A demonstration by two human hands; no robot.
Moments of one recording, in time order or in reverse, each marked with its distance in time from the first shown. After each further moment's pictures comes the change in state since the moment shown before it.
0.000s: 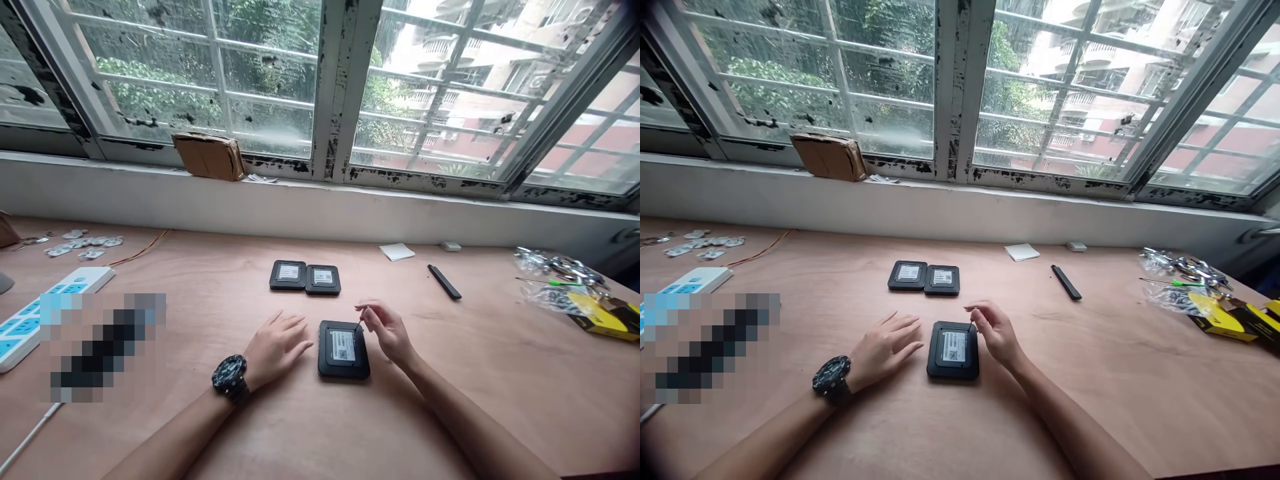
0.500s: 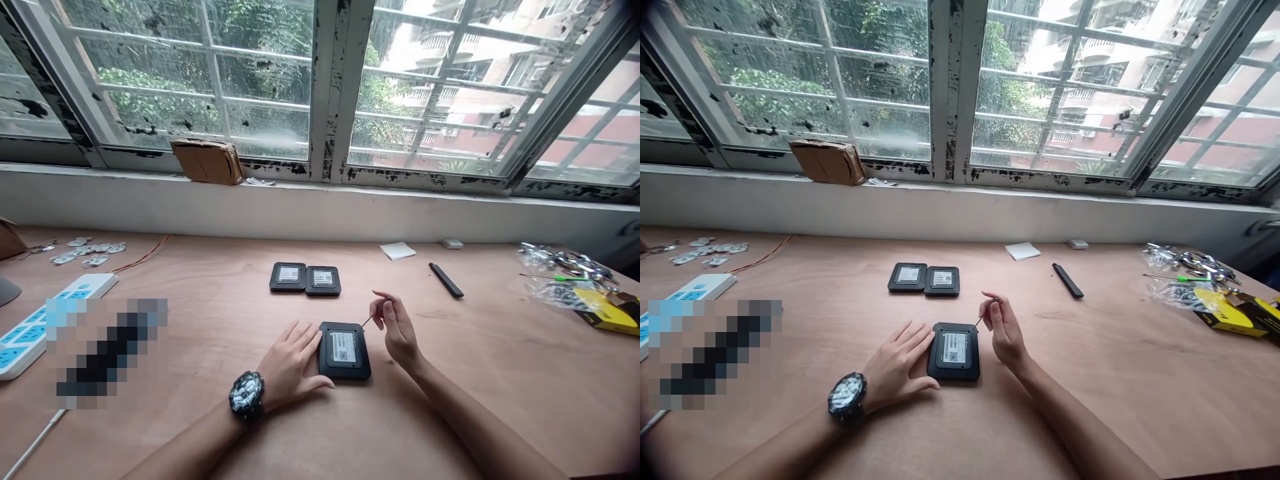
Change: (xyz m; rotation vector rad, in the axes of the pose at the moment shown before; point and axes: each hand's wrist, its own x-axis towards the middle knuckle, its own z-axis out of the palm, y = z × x) left_hand 0.001 0.030 0.017 0.114 0.015 0.157; right_hand -0.002 -0.003 -0.002 0.057 0.173 -0.046
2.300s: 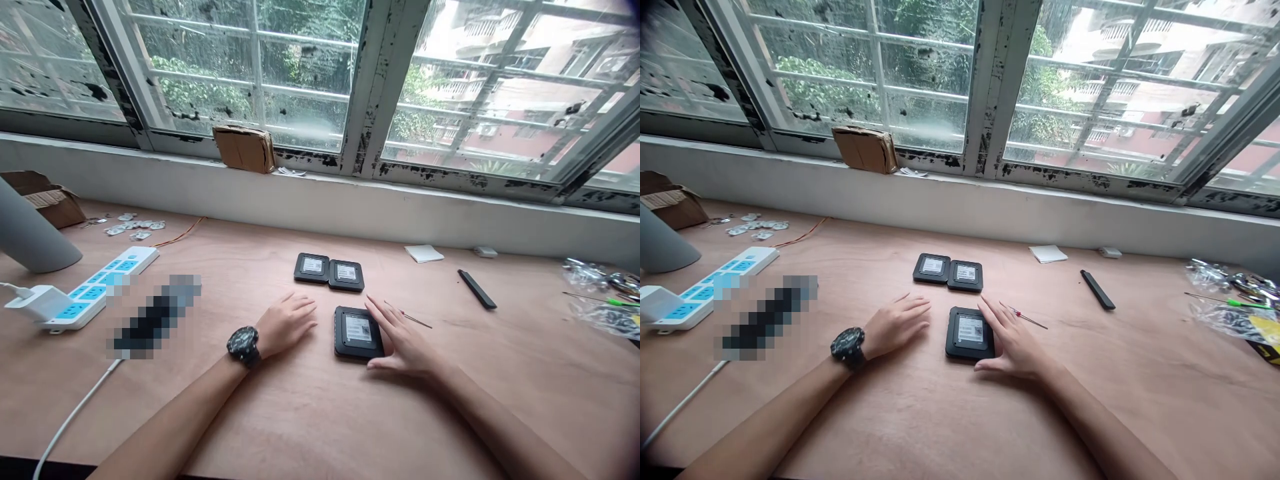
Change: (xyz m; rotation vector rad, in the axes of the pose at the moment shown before) left_hand -0.017 -0.065 -0.030 -0.078 -0.023 -0.101; right_hand 0.001 0.006 -0.008 -0.875 -0.767 -0.279
